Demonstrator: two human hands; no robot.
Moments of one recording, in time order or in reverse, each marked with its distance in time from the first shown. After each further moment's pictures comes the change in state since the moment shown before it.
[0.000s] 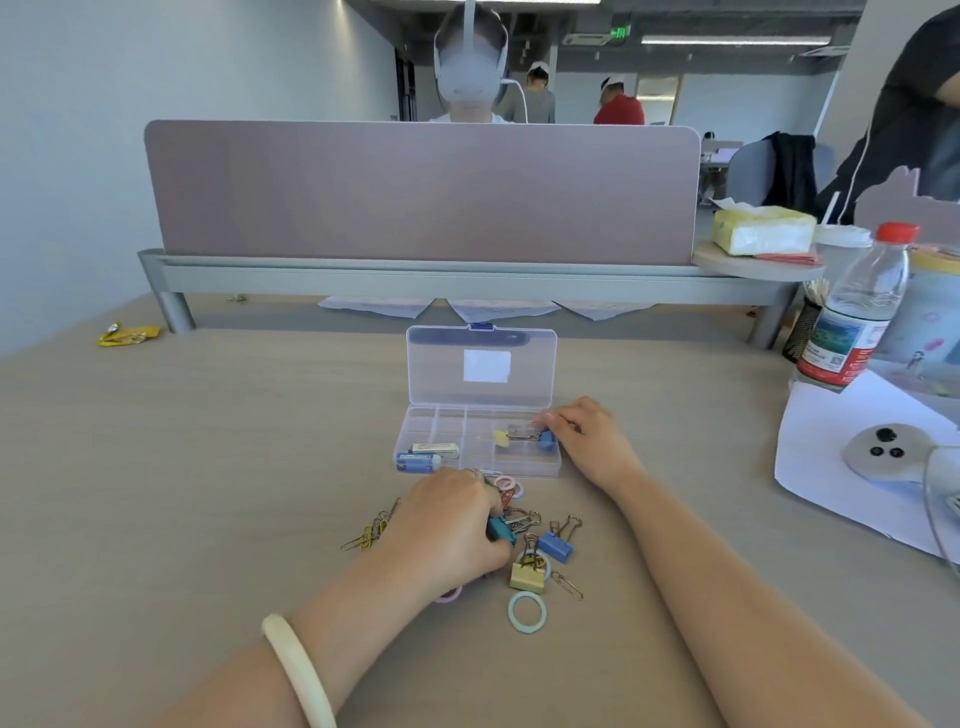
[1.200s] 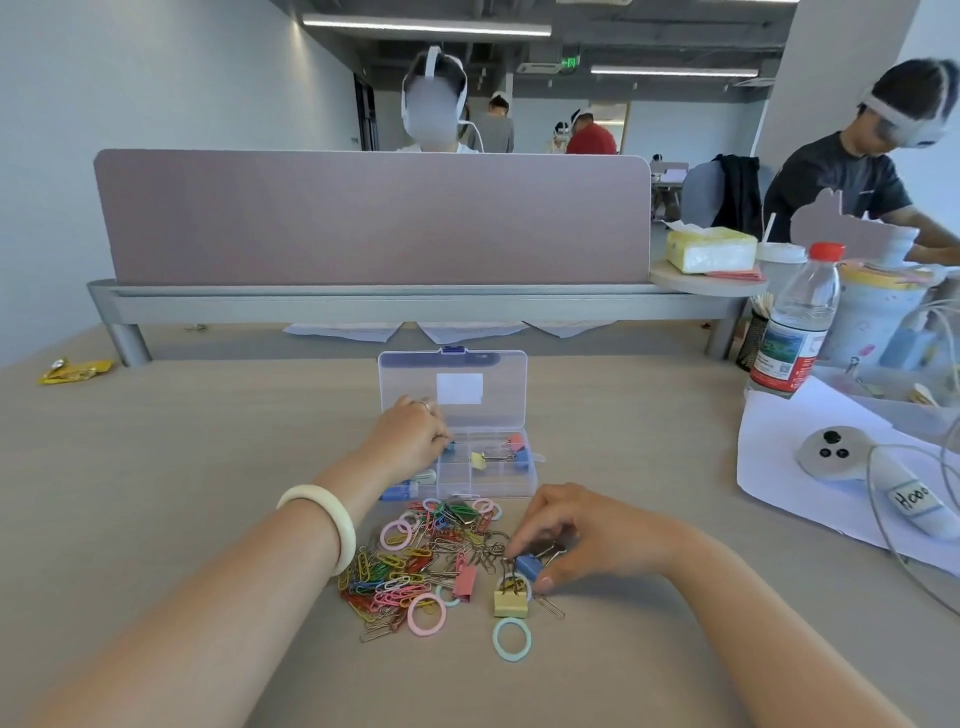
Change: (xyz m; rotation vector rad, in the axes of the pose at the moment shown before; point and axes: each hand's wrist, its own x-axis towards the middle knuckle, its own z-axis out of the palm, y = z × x) left_hand 0.108 -0.073 -0.003 -0.021 0.015 0.039; right_hand -0.077 -0.031 -0.040 -0.013 -0.601 -0.245
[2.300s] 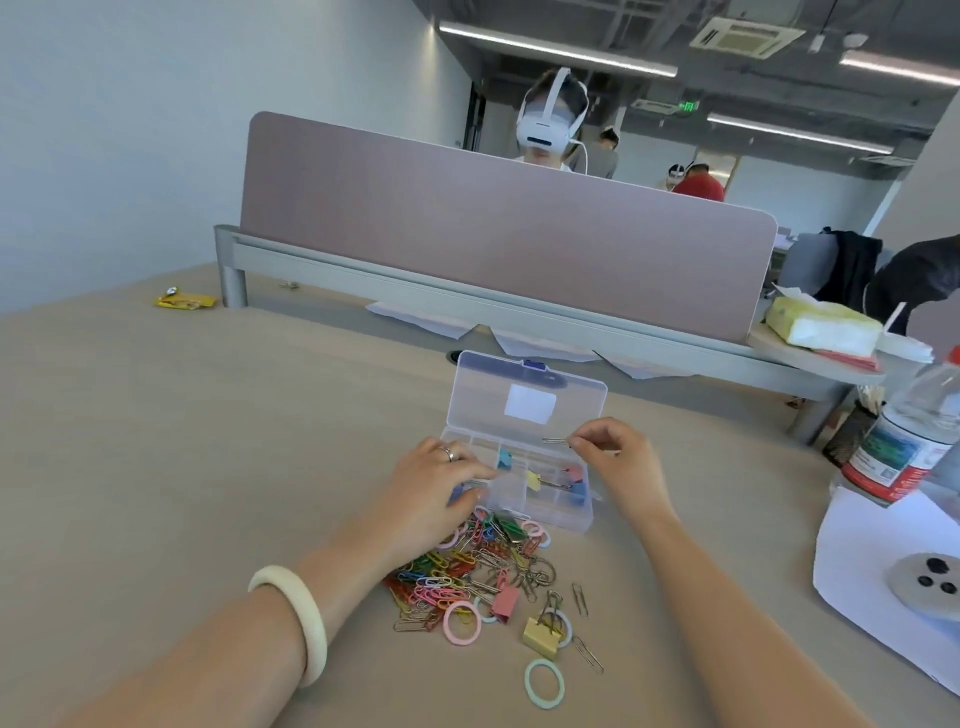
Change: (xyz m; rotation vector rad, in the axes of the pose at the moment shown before) left_hand -0.083 0.001 0.017 -0.271 0.311 0.003; right_hand 0.086 0.019 -0.027 0.216 0.748 0.117
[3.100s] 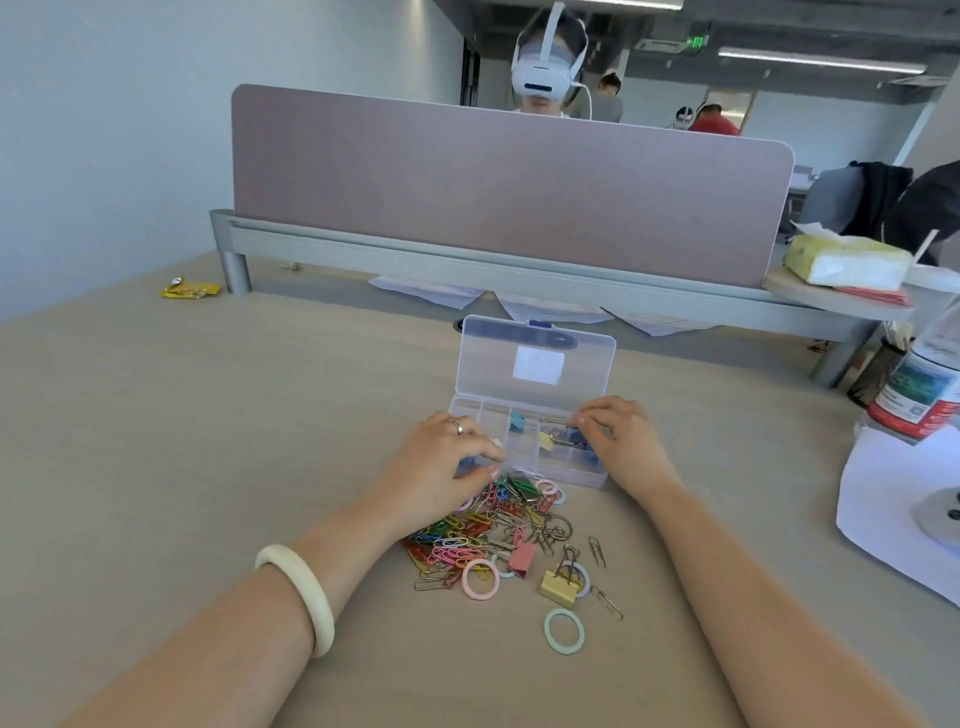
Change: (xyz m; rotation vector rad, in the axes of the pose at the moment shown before) left_hand -0.008 0.004 -0.010 -0.039 -0.053 0.018; right_hand -0.004 0.023 0.014 -0.277 -0.127 -0.110
